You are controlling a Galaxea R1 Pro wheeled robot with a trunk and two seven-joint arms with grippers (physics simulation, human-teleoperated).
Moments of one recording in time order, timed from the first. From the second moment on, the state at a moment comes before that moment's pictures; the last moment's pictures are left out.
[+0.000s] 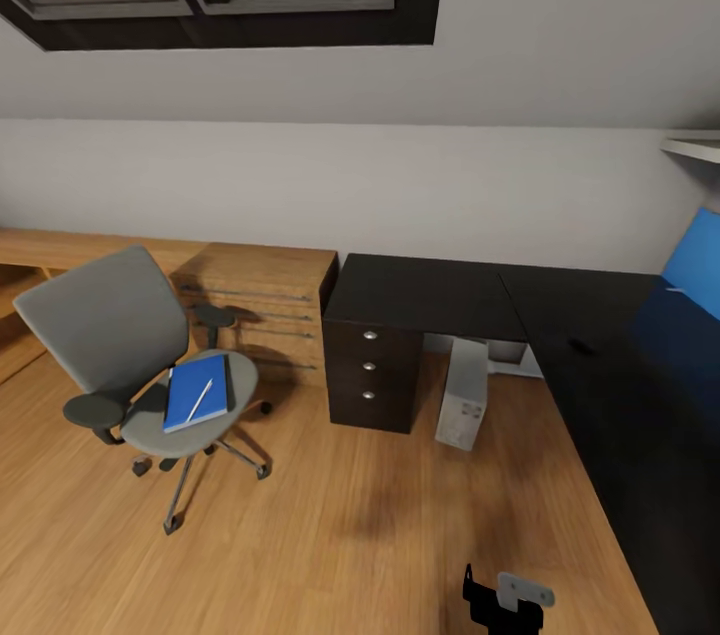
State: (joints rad) left arm -0.14 -0.07 -0.08 -0.45 0.16 -0.08 0.18; right arm -0.47 0.07 -0.26 0.02 0.14 -0.65 -0.27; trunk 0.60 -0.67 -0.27
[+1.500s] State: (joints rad) left arm -0.14 -0.07 -0.08 -0.45 0.16 -0.08 0.18; right arm -0.47 0.07 -0.26 0.02 0.14 -0.65 -0.27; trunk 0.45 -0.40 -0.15
